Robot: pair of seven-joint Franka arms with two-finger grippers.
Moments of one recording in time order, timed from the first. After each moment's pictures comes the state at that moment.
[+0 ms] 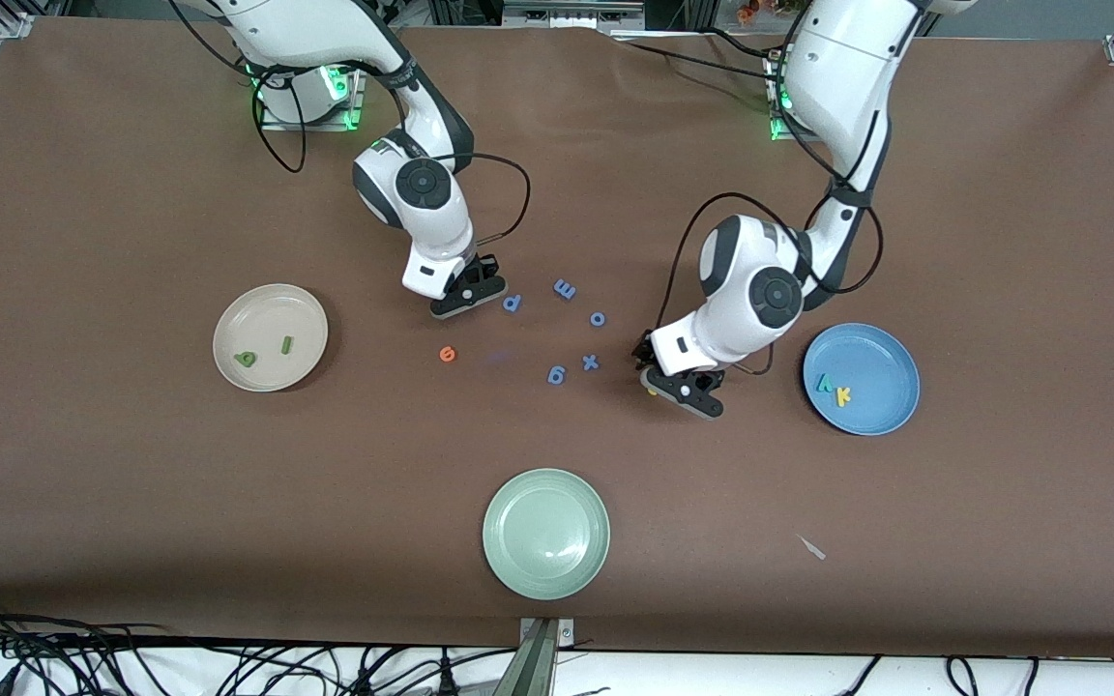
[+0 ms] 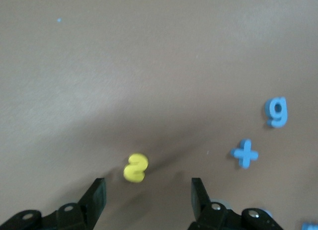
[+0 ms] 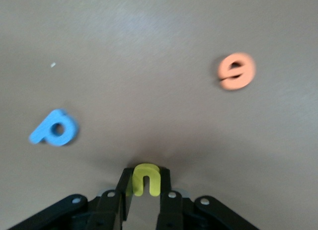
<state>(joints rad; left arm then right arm) -0.58 0.67 0.10 -1.76 -0.49 2.51 0.28 0.55 0.48 0.10 -2.15 -0.16 2.65 0.36</state>
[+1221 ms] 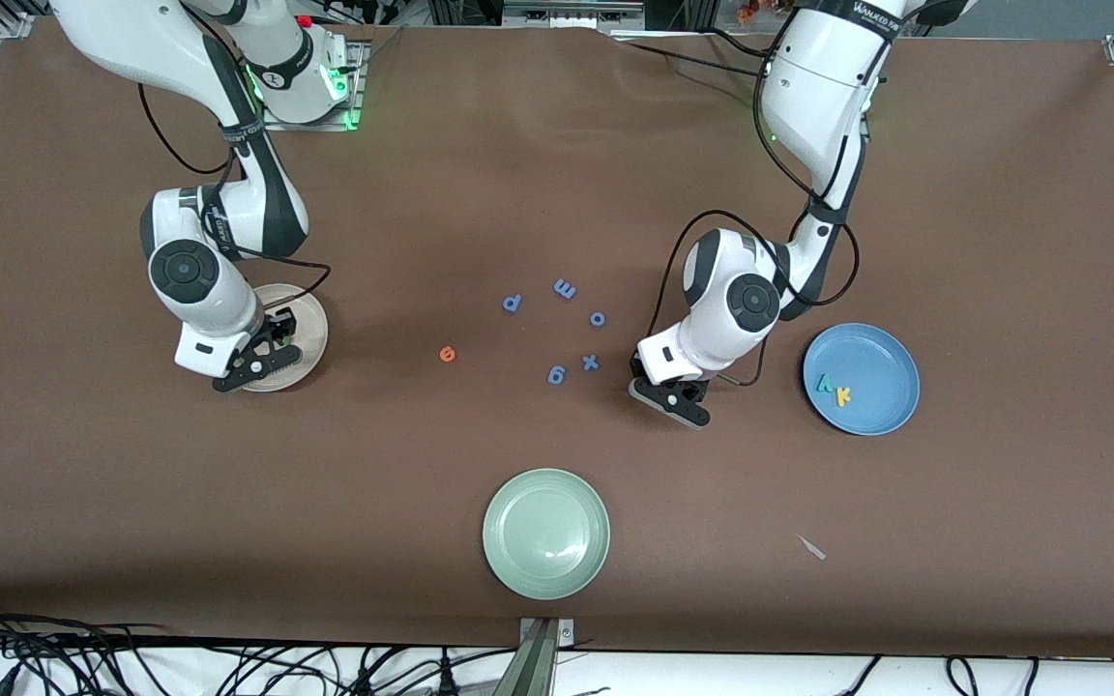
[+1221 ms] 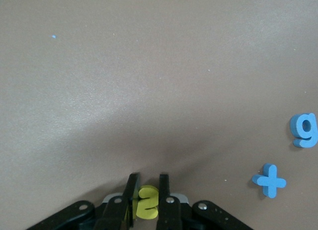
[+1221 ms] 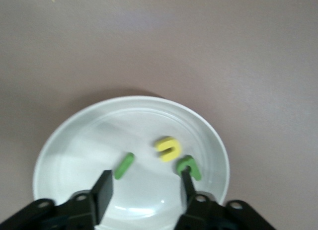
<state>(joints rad) -0.61 0.73 0.11 -1.74 -0.49 2.59 0.31 0.43 0.40 -0.28 -2.08 -0.14 2.39 -0.23</state>
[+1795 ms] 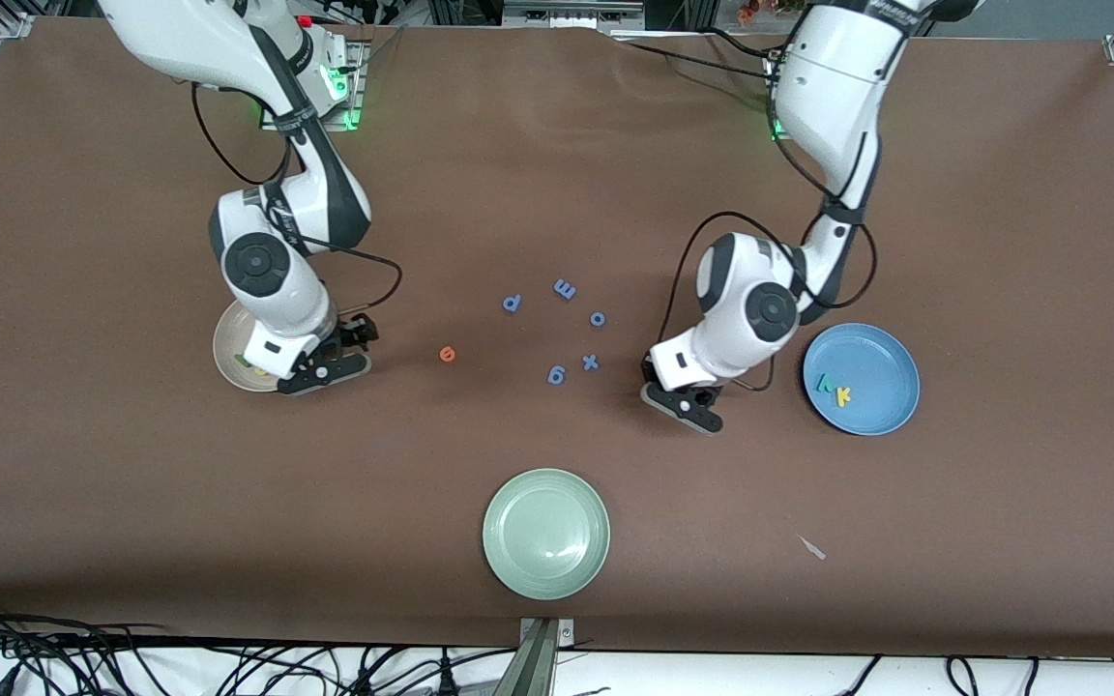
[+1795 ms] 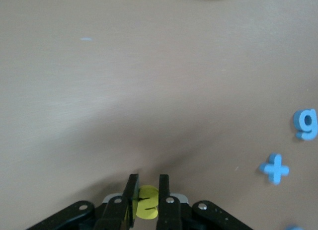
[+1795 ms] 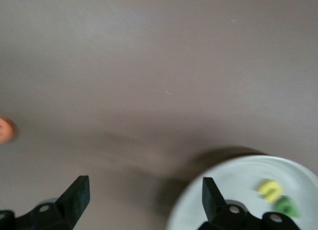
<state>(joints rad) -0.52 0.67 0.13 -1.71 -0.49 2.42 0.36 0.45 0.45 -0.11 -1.96 -0.05 2.38 0.09</state>
